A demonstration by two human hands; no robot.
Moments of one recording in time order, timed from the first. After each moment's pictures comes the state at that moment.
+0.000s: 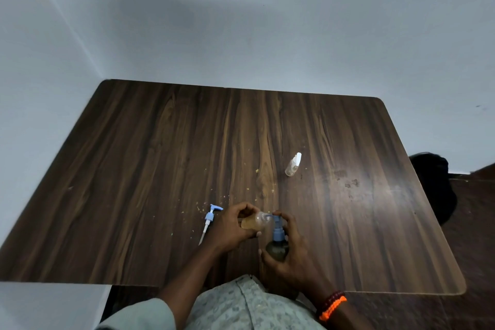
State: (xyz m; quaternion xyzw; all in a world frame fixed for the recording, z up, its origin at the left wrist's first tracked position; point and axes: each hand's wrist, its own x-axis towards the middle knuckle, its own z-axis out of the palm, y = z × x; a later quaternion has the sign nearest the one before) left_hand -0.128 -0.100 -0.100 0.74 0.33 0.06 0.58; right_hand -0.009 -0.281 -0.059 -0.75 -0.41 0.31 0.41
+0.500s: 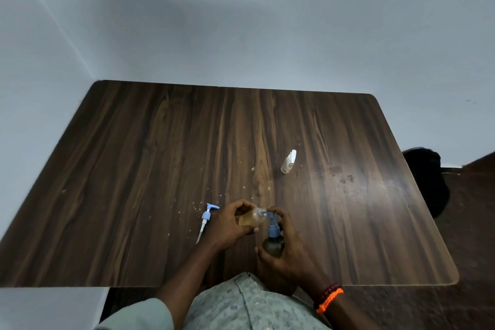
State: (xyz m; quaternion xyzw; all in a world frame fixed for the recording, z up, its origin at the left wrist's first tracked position) left_hand -0.125 -0.102 -0.096 0.73 0.33 0.07 0.60; right_hand -0.007 -0.280 -0.059 -0.75 -0.41 0.33 0.41
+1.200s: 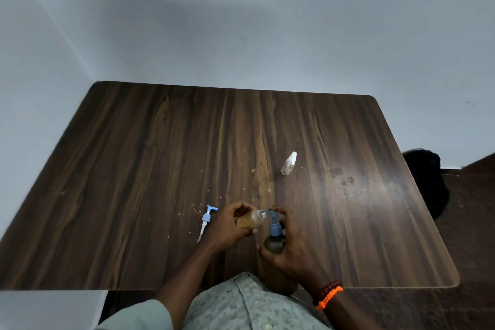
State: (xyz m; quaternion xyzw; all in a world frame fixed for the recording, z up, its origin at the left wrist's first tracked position) left_hand -0.125 -0.099 -0.094 0.74 0.33 0.06 0.59; right_hand -0.002 -0.272 -0.053 -0.75 -0.41 0.31 0.42
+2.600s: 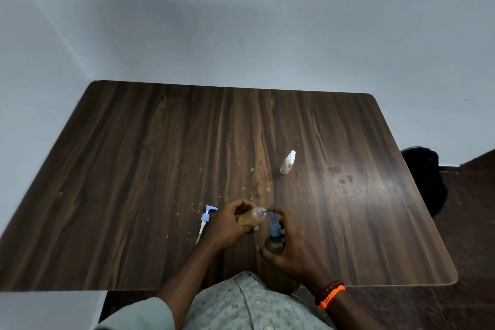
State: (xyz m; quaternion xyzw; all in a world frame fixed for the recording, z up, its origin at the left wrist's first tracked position) left_hand -0.120 -0.097 -0.097 0.73 0.33 0.06 0.60; right_hand 0.002 -0.274 -0.046 -0.74 -0.45 0.30 0.40
